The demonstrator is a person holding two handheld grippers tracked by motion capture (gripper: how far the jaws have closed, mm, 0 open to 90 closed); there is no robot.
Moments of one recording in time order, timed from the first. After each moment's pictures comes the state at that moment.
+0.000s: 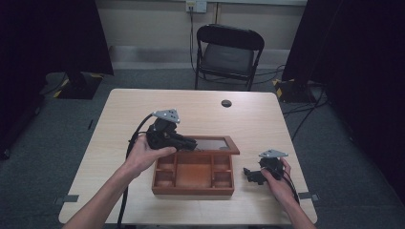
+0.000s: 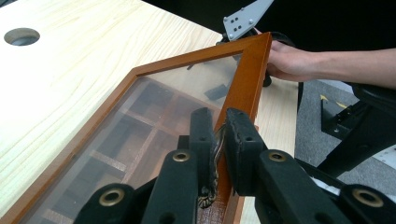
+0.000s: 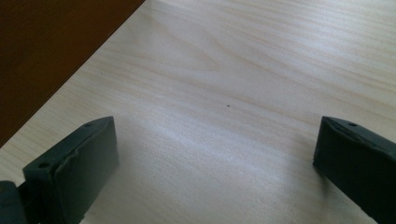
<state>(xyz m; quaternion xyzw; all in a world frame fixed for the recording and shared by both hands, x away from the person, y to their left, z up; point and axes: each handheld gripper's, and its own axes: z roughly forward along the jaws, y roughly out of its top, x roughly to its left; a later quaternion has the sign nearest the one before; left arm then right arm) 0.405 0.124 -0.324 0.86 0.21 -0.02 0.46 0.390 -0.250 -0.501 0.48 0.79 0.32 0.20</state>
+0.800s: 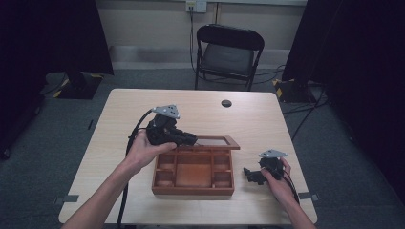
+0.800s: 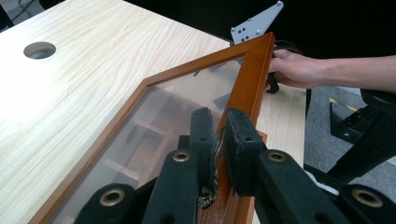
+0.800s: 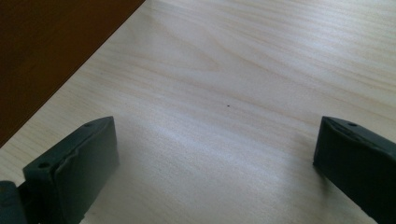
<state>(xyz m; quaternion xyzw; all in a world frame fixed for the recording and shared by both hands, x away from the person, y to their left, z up) 0.411 0.125 -0.317 0.86 0.20 0.00 0.47 0.390 -0.250 -0.501 0.48 0.79 0.32 0.20</state>
